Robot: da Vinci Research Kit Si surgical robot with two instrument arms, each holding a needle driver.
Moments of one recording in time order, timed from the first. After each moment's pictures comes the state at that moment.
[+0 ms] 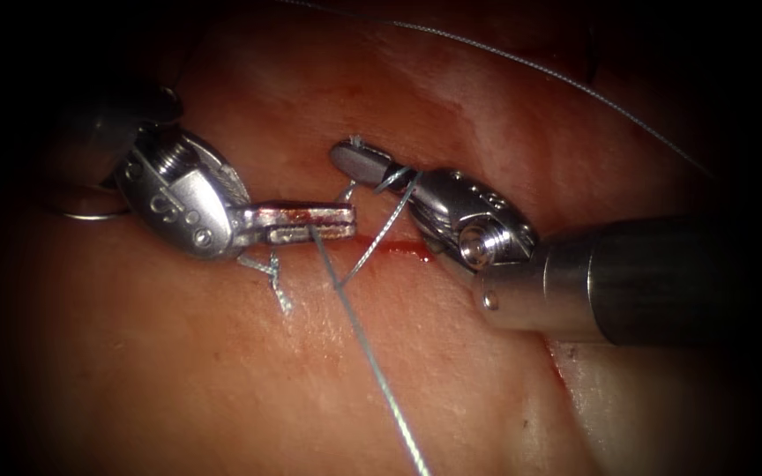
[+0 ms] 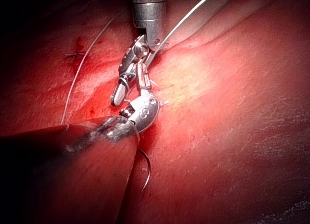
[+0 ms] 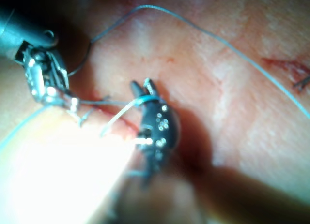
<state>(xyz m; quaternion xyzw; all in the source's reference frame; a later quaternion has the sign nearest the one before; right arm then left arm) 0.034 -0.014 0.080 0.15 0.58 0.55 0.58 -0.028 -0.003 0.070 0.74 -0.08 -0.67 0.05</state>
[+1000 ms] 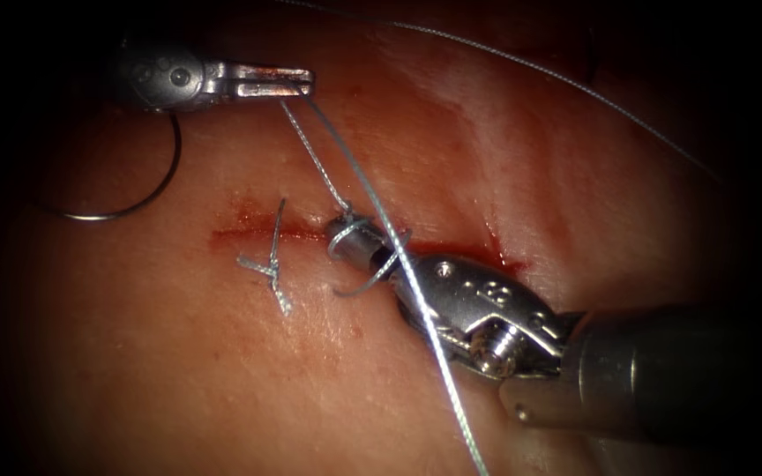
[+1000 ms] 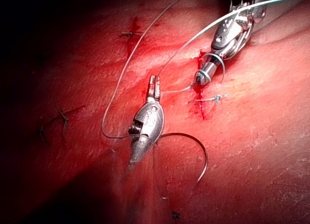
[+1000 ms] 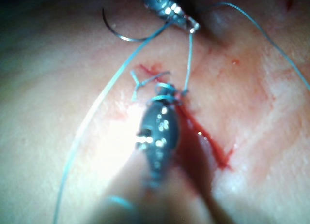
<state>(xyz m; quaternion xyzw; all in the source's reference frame) 0.036 -0.021 0.072 0.02 0.48 0.52 0.71 -0.025 0.009 0.075 0.66 -0.01 -0.75 -0.06</state>
